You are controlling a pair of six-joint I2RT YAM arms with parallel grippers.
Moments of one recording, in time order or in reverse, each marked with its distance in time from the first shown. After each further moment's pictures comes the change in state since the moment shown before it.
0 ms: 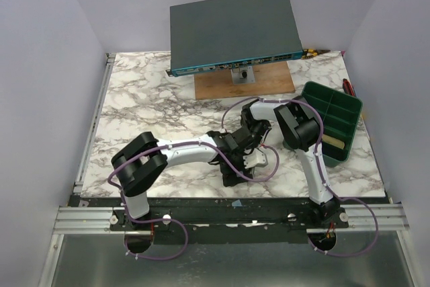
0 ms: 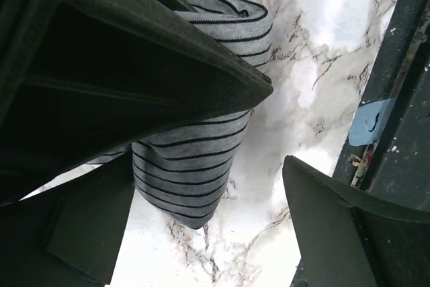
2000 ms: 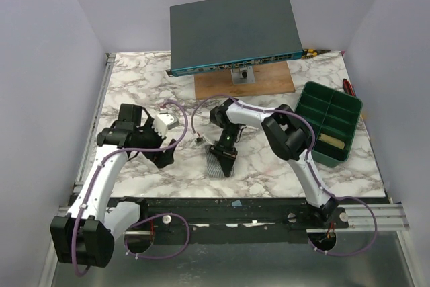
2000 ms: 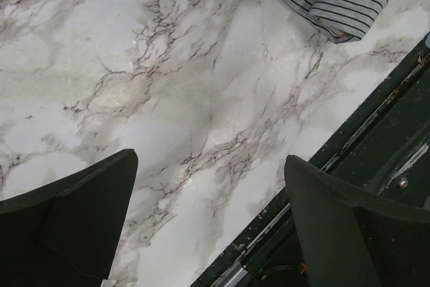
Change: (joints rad) left arm 0.960 -0.763 -0.286 -0.371 0.300 0.194; right arm 0.239 0.017 0.263 0.067 0.117 -0.021
